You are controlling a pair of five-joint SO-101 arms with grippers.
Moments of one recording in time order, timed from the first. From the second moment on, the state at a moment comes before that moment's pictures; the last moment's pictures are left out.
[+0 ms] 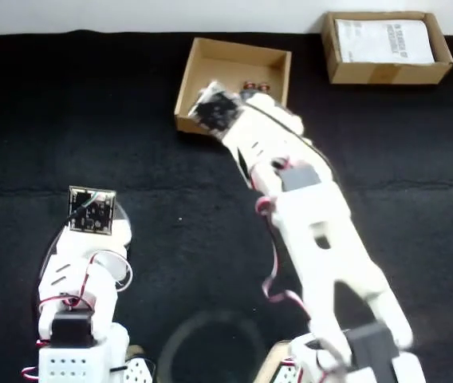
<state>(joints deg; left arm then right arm) -7.3 -103.1 91.1 45.7 -3.4 -24.4 -12.8 25.5 17.9 49.1</state>
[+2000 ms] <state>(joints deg) -19.4 -103.3 96.1 54.5 3.9 -12.0 26.0 -93.7 100.6 5.0</state>
